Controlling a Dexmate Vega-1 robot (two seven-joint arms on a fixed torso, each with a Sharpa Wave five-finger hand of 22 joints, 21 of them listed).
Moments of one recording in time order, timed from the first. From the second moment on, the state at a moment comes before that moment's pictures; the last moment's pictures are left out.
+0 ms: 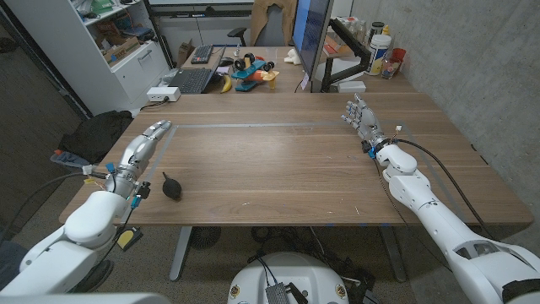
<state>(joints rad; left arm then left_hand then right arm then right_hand) 1.66 0.73 -0.25 -2.01 -0.31 -0.14 0.22 0.29 0.04 0.29 -0.10 0.20 -0.02 0.10 0.19 0.17 -0.05 0.08 0.21 0.19 -0.08 0.09 0.19 0.18 -0.08 0.08 0.19 0.17 -0.77 -0.38 -0.23 -1.16 0.50 0.28 0.19 0.18 -0.05 0.22 -0.04 0.22 0.08 0.09 0.19 0.19 0.05 0.11 0.19 0.21 -0.01 0.06 0.20 0.27 0.23 0.02 0.20 0.17</state>
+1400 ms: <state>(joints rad) 1.73 0.72 -0.35 -2.10 -0.15 0.08 0.18 0.32 0.05 0.31 -0.12 0.20 0.01 0.08 0.19 0.17 -0.03 0.06 0.21 0.19 -0.07 0.09 0.19 0.18 -0.09 0.09 0.19 0.17 -0.76 -0.37 -0.23 -1.13 0.50 0.29 0.19 0.18 -0.04 0.22 -0.04 0.22 0.08 0.09 0.19 0.19 0.05 0.11 0.19 0.20 -0.01 0.06 0.20 0.26 0.23 0.02 0.20 0.17</state>
